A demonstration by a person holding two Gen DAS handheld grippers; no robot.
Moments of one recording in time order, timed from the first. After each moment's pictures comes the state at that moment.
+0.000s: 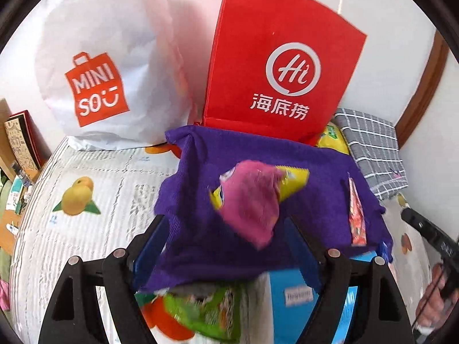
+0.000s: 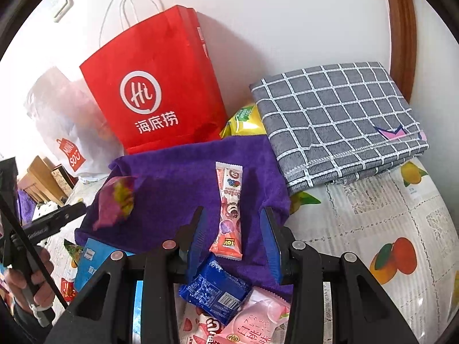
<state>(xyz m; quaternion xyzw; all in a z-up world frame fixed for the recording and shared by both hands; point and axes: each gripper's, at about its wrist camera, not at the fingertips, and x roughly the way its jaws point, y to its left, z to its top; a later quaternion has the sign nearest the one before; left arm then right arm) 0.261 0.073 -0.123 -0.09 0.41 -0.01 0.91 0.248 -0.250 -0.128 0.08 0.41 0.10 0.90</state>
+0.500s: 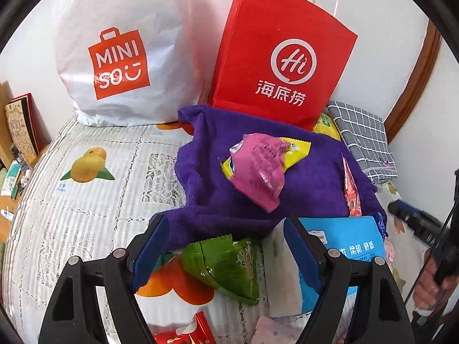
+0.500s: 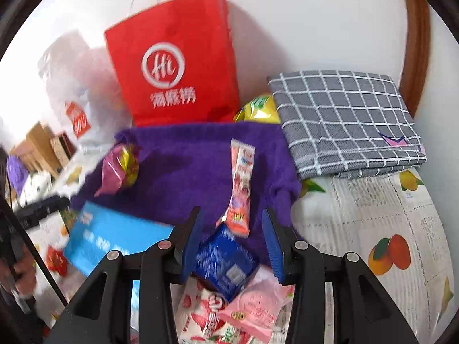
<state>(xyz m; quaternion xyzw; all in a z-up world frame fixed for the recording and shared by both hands) 0.220 0.095 -0.138 -0.11 0.41 -0.03 0.91 0.221 -0.224 -0.145 -0.01 0.43 0.12 0.90</state>
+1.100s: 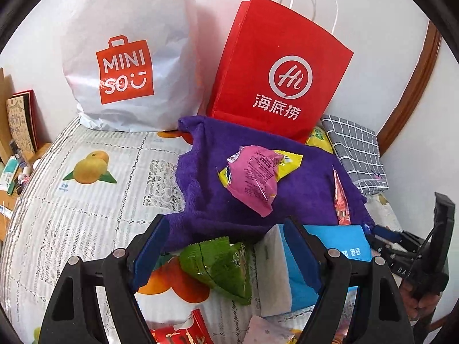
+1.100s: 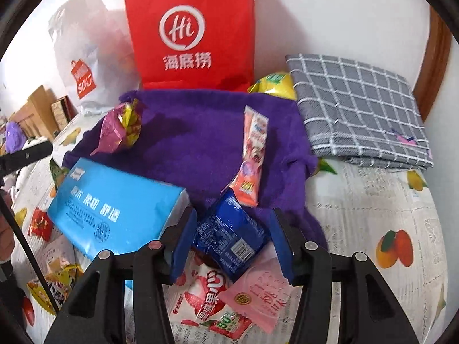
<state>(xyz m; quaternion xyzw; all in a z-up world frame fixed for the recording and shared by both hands) 0.209 0.101 -0.129 -0.14 0.39 -0.04 0.91 0.214 -0.210 -0.170 -0.06 0.47 0.15 0.87</state>
